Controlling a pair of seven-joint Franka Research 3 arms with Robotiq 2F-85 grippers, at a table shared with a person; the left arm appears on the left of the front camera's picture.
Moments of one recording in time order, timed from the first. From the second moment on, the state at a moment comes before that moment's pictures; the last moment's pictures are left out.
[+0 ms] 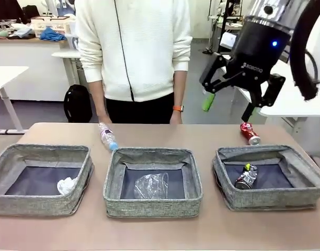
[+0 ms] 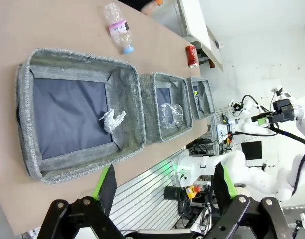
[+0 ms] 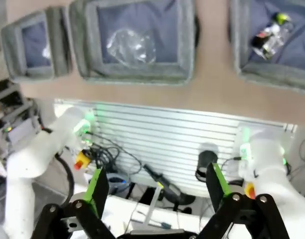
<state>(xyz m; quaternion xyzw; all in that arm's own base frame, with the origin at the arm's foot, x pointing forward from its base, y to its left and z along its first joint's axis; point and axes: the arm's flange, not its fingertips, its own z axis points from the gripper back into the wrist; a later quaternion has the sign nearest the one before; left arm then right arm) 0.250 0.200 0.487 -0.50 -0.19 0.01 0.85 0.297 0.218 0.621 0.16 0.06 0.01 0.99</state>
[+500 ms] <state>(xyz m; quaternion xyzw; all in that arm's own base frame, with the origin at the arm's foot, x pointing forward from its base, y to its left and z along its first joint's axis) 0.316 0.098 0.468 -0.62 -0.10 -0.07 0.78 0.371 0.048 0.569 0.51 0.13 0.03 0.85</state>
